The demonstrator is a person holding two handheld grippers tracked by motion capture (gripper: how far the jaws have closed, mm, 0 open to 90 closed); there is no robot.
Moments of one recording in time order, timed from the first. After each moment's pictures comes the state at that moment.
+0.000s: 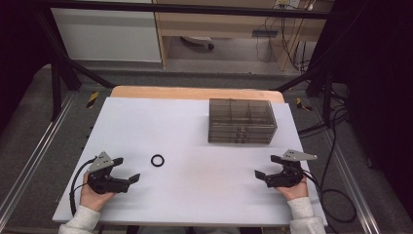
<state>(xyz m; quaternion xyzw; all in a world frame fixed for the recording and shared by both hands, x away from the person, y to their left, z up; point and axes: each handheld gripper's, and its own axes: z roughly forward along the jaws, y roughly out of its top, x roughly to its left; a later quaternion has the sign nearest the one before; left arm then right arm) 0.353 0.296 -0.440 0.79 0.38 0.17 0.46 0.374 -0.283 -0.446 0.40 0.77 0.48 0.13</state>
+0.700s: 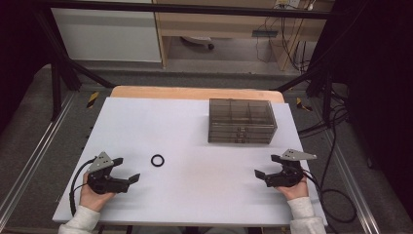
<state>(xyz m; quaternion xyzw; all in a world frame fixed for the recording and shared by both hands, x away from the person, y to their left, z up) 0.352 0.297 -0.440 0.79 0.38 0.17 0.46 0.375 -0.280 -0.443 0.40 0.78 0.47 0.14</state>
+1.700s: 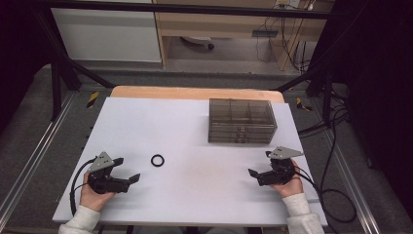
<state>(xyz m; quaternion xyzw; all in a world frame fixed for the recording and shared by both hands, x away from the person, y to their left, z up) 0.354 0.296 -0.441 0.79 0.38 0.17 0.45 0.381 -0.255 -0.435 0.36 0.82 0.42 0.19</state>
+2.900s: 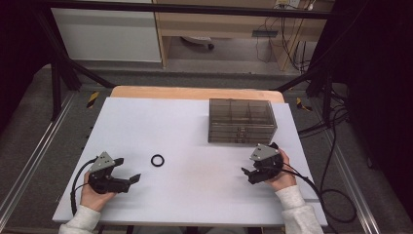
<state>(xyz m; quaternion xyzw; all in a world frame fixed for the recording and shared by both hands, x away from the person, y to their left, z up) 0.354 0.294 -0.442 0.79 0.38 0.17 0.45 0.390 -0.213 -0.421 0.24 0.88 0.30 0.28</state>
